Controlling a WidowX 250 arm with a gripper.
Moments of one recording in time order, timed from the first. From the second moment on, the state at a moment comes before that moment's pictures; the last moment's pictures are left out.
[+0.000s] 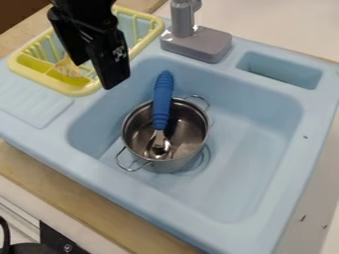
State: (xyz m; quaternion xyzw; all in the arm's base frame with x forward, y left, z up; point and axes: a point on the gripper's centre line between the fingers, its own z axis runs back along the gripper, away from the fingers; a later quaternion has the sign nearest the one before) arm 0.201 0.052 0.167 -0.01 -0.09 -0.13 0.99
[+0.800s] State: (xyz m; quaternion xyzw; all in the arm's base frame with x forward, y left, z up) arm 0.222 0.104 0.170 0.03 -0.07 -0.05 1.00
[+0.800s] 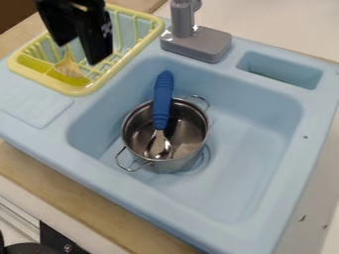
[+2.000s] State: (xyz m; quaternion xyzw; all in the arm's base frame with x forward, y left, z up) arm 0.259 0.168 0.116 0.10 -0.07 0.08 0.99
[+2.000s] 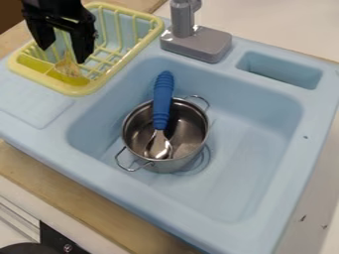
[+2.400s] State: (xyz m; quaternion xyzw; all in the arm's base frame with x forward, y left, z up) arm 0.258 0.175 0.094 0.10 -0.05 0.08 0.99
